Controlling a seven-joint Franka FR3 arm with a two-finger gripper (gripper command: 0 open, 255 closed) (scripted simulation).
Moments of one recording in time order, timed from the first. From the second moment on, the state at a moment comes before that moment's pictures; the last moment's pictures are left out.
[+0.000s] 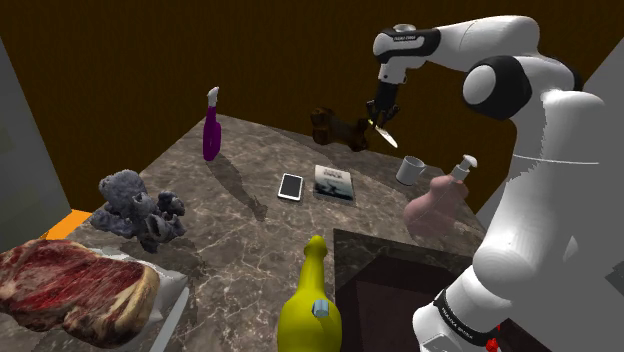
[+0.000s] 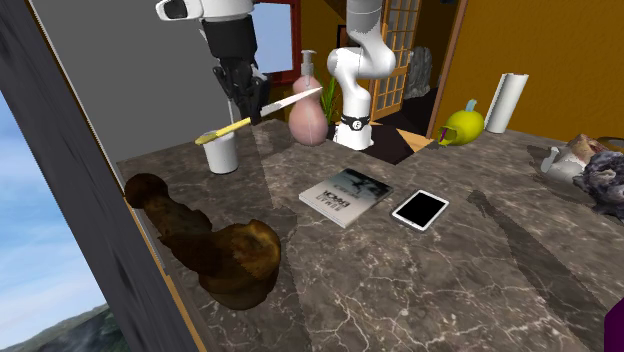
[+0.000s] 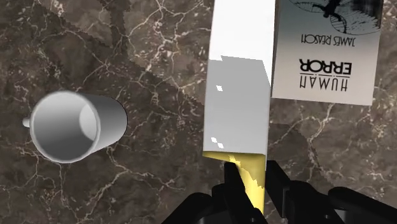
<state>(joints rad) -0.25 0.42 -0.30 -1.39 0.08 1.61 0.13</state>
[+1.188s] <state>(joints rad) -0.06 0.10 -0.21 -1.75 0.03 1.67 0.41</state>
